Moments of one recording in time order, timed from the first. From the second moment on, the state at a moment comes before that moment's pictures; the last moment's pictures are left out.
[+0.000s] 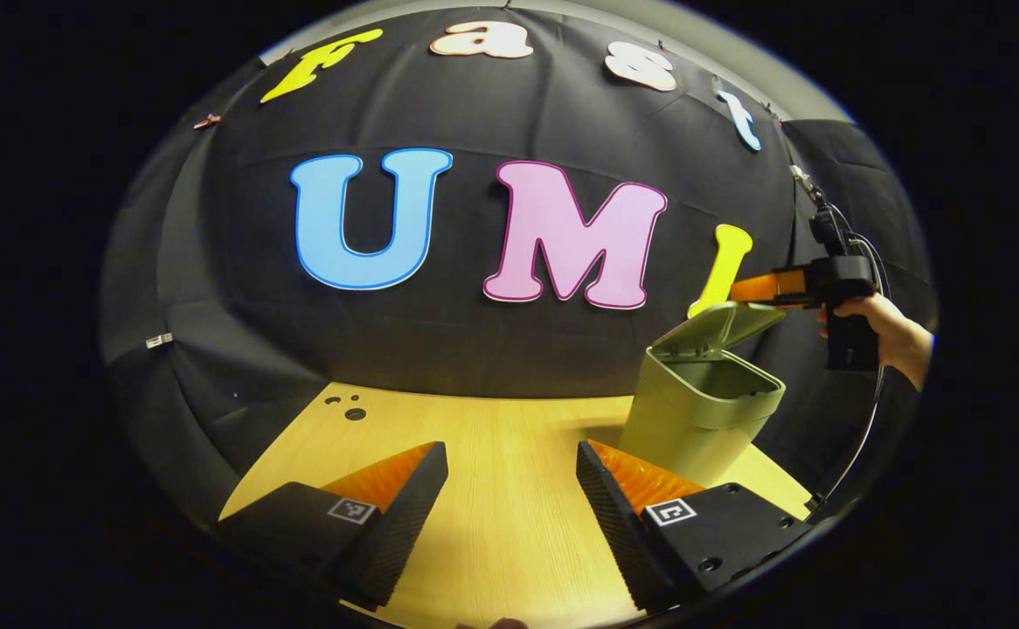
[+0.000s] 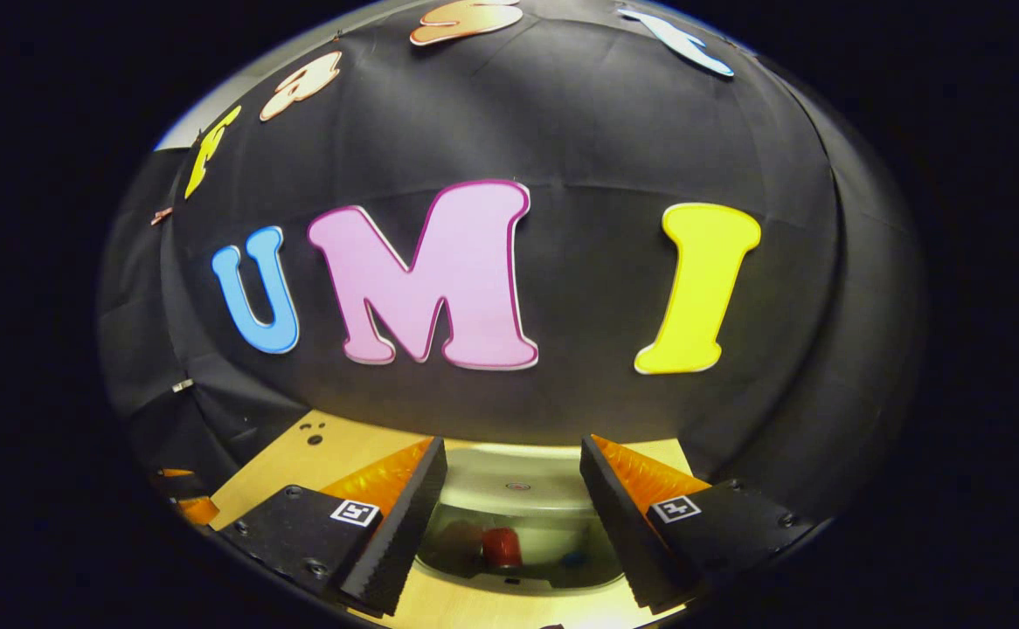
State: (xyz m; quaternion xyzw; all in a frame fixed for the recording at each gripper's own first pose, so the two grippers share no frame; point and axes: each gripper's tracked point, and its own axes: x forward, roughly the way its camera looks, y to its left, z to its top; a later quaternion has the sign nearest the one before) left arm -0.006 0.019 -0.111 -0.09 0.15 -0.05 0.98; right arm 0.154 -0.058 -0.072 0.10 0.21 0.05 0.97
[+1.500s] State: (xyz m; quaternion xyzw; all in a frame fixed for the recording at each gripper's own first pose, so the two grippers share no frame) left arm -0.005 0.019 -0.120 -0.09 0.16 -0.05 0.98; right arm 0.111 -0.049 -0.157 0.07 0.32 0.09 0.94
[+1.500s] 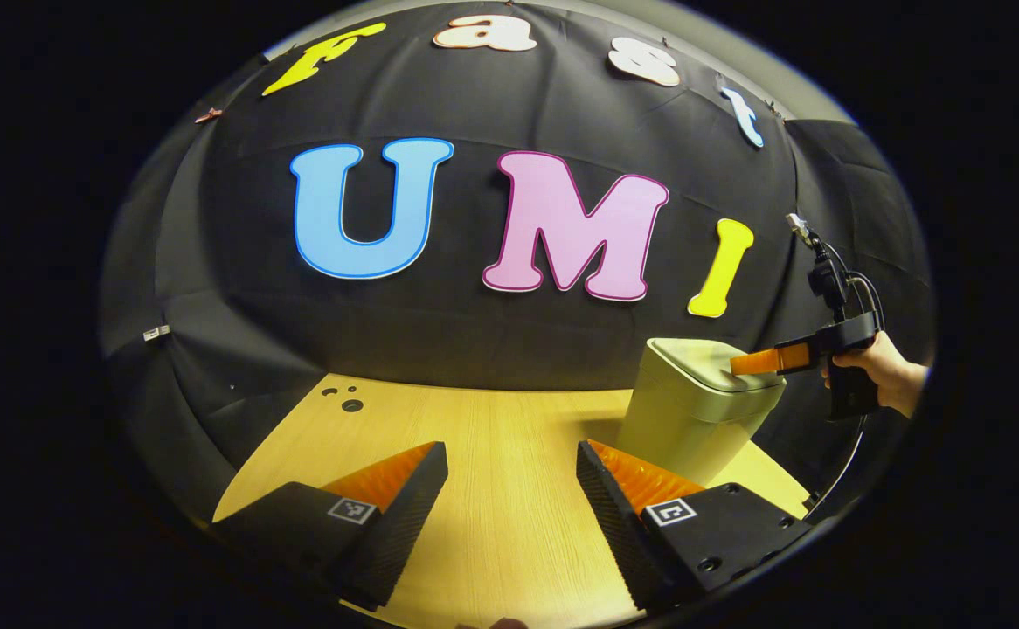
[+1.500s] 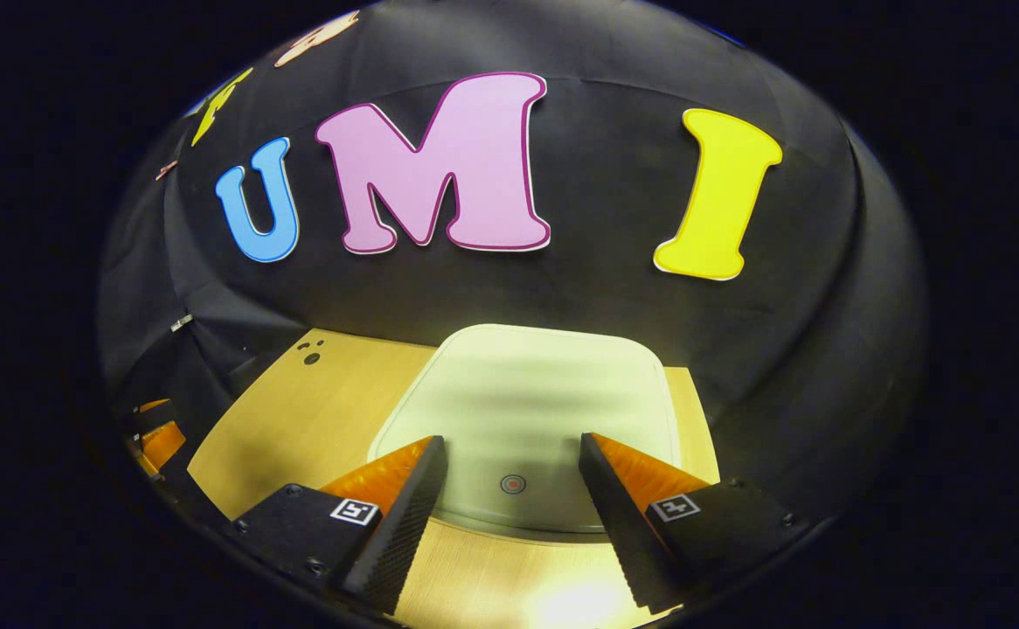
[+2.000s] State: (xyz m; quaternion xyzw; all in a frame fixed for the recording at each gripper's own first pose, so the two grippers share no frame) left arm 0.004 0.007 -0.117 -0.09 0.16 -0.06 0.98; right arm 0.110 -0.051 -0.155 0.08 0.27 0.07 0.96
